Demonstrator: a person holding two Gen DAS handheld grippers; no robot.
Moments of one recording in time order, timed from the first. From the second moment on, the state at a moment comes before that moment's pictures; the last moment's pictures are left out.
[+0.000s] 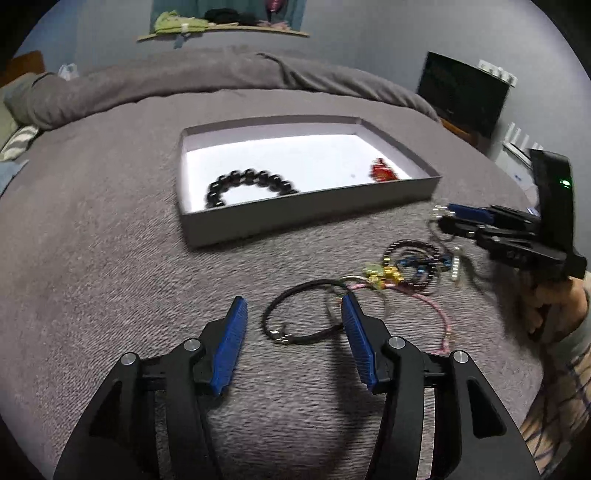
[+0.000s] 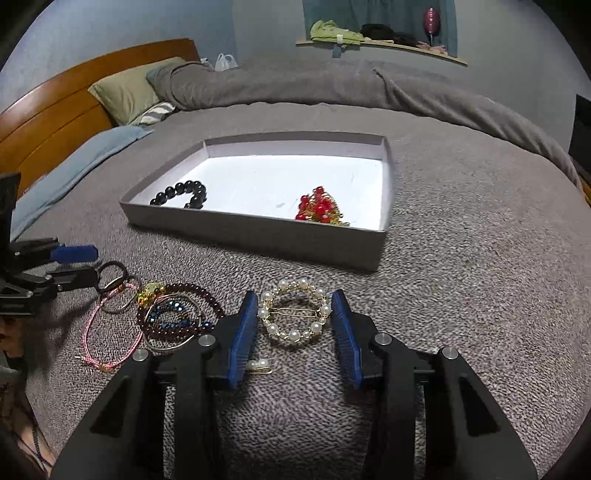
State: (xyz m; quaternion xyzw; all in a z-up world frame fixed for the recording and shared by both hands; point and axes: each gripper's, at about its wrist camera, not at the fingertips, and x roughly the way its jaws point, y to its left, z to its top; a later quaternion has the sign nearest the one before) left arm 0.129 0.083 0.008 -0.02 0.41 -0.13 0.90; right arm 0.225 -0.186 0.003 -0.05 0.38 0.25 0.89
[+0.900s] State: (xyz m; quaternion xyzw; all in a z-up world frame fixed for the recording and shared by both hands) left arm 0.121 0.072 0.046 -0.02 0.33 -0.11 0.94; right arm 0.226 -0.186 0.024 -0.03 0.35 0.26 0.90
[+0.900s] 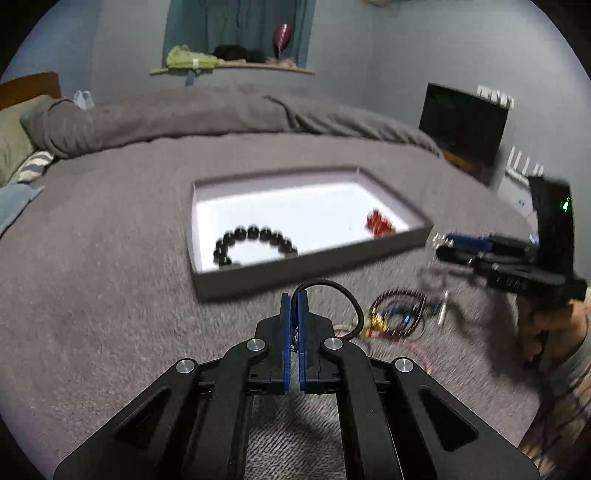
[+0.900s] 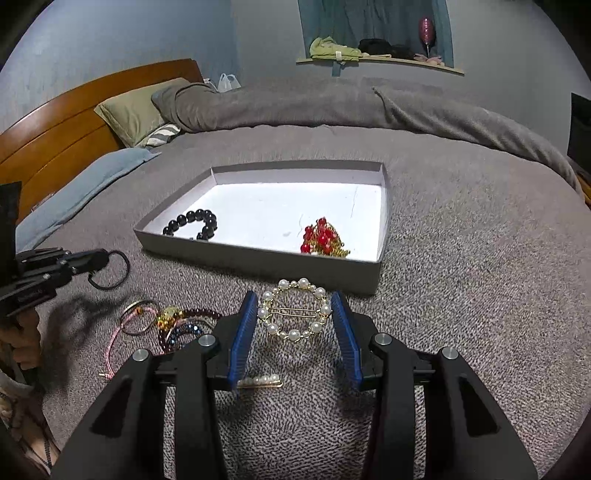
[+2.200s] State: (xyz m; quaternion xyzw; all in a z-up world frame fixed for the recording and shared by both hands) left arm 0.283 0.031 0.029 -0.02 0.36 -0.08 0.93; right arm 0.365 -0.154 0.021 0.00 0.35 0.24 0.91
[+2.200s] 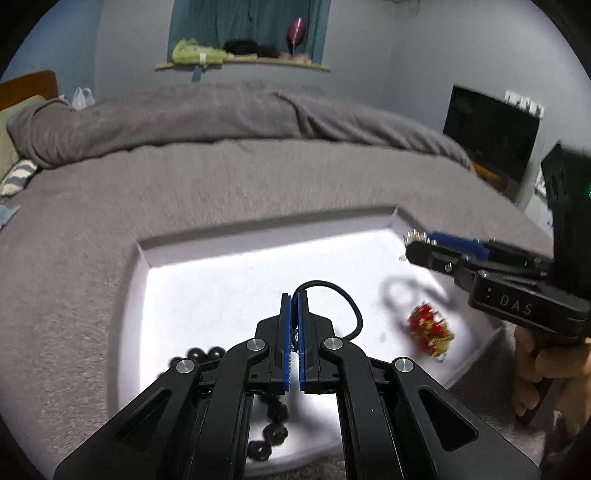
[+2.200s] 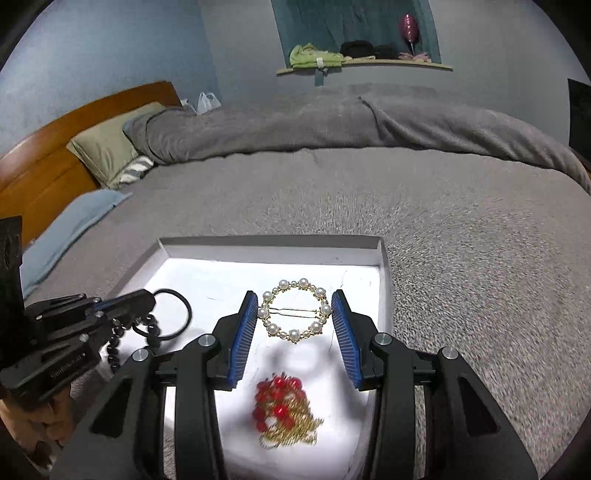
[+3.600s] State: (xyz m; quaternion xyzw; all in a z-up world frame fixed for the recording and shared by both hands) left arm 0.186 0.052 0.066 -0.04 0.30 -0.09 0.95; right arm 0.263 -0.190 0.060 0.02 0.28 0.24 0.93
